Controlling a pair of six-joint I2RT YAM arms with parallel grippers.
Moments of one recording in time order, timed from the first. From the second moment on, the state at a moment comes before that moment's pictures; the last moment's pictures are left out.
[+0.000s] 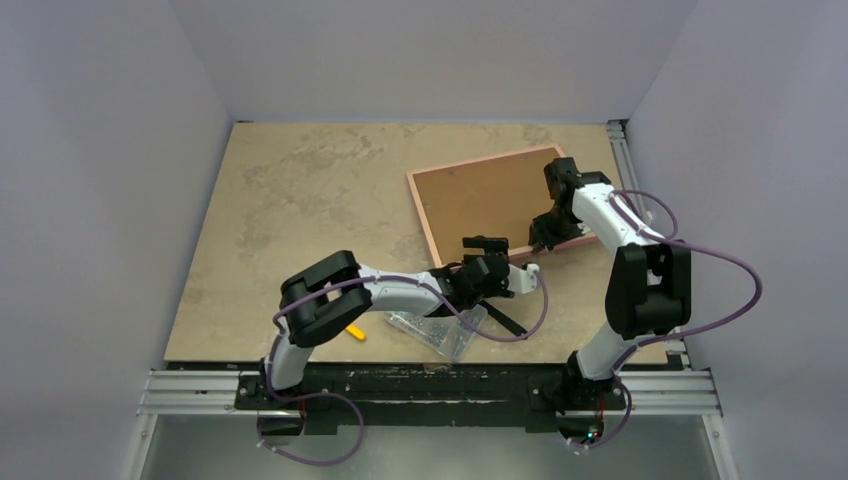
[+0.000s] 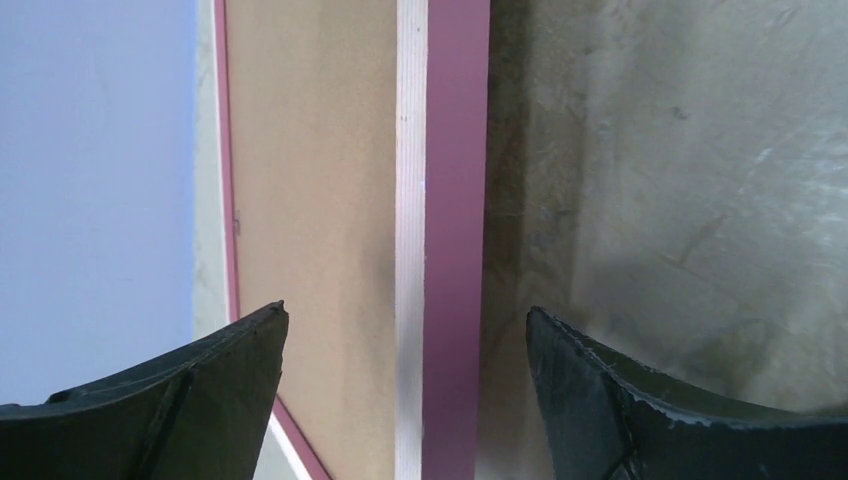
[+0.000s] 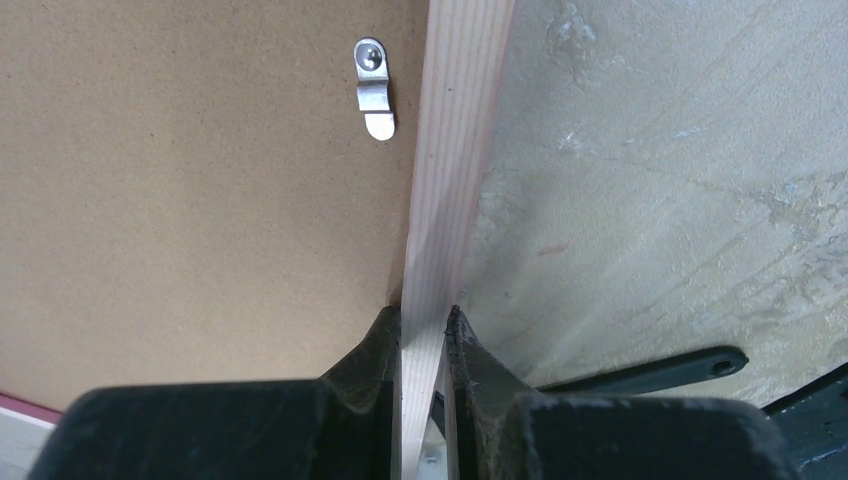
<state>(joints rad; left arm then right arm) -1.16 2.01 1.23 0.19 -0.48 0.68 0.12 1.66 1.24 -1.01 0.11 1.35</state>
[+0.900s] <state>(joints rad) -1.17 2.14 1.29 0.37 -0.72 0.98 0.13 1.41 1.26 -0.89 0.12 1.00</state>
